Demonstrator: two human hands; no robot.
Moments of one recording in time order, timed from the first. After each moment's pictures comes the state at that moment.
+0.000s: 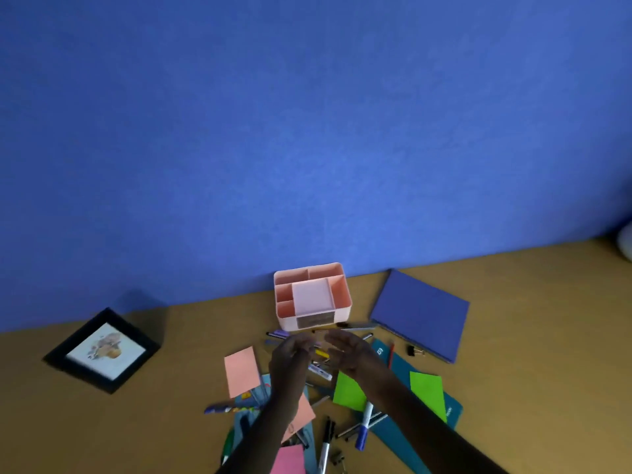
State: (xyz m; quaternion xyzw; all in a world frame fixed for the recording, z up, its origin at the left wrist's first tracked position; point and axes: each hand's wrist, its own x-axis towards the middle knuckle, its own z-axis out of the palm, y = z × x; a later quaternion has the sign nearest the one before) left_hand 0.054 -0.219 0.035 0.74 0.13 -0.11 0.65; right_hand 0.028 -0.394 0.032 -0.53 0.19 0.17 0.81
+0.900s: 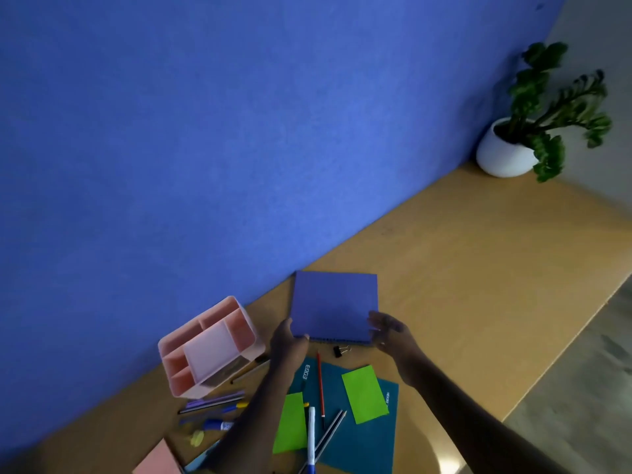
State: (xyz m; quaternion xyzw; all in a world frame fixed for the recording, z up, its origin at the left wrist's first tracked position) left_hand 0.133 -0.439 -0.009 0.89 -0.02 -0.28 0.37; right_hand -0.026 -0.628 0.000 -0.49 0.43 -0.05 0.76
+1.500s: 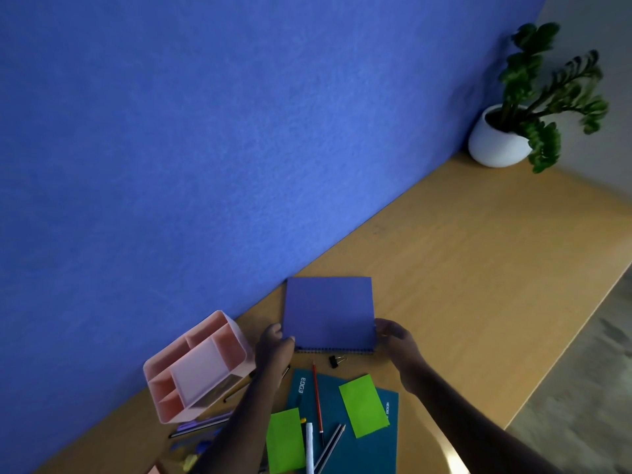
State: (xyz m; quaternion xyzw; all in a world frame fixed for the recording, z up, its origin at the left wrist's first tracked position) left_hand 0.168 -0.446 -0.026 0.89 0.02 -0.29 0.36; right_hand -0.022 -0.643 -0.029 -0.51 0.51 -0.04 0.70
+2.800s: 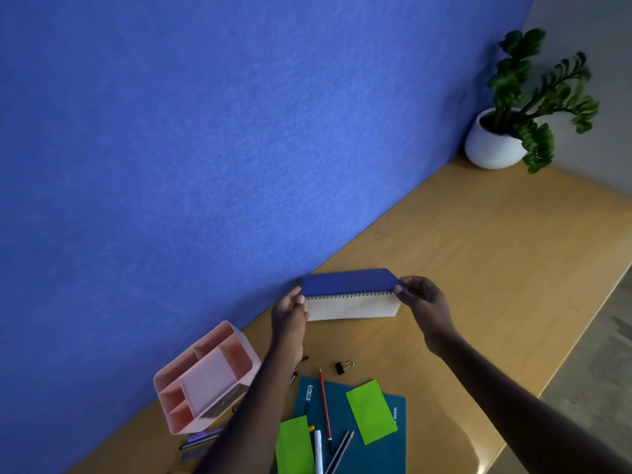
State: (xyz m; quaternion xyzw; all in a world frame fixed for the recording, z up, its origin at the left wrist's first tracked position) left_hand 0.175 -0.508 0.036 0.73 0.03 -0.24 0.63; right_hand -0.009 -0.711 0.029 -0.53 0.43 -0.24 0.68
